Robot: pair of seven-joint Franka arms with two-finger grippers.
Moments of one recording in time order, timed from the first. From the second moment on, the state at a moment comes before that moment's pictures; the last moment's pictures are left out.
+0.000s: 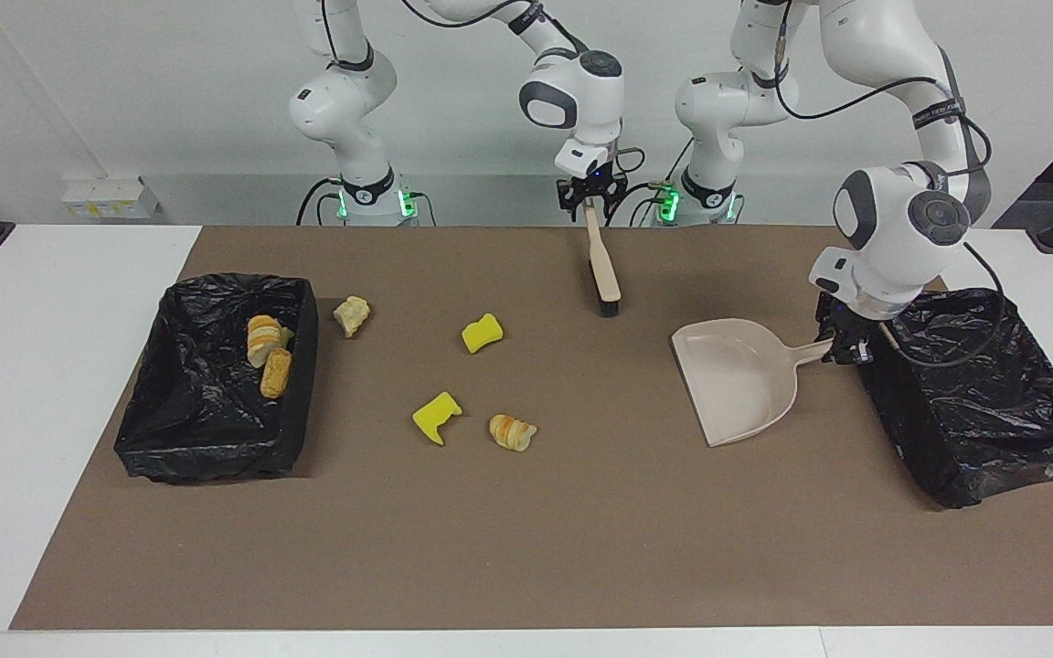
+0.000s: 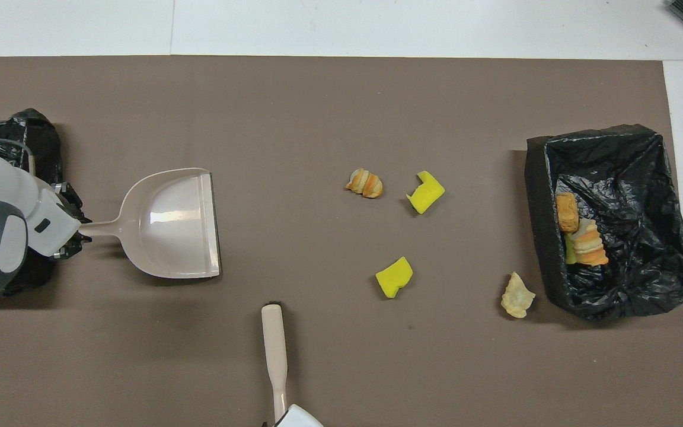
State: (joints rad) left arm 0.04 0.10 -0.02 -2.07 0.10 2.09 1.48; right arm 0.98 0.07 0.21 -2.26 0.03 2.37 1.06
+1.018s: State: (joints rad) left arm 0.00 0.10 -0.03 -2.07 0.10 2.10 1.47; right arm 0.88 0.07 0.19 -2.23 0.03 2.38 1.08
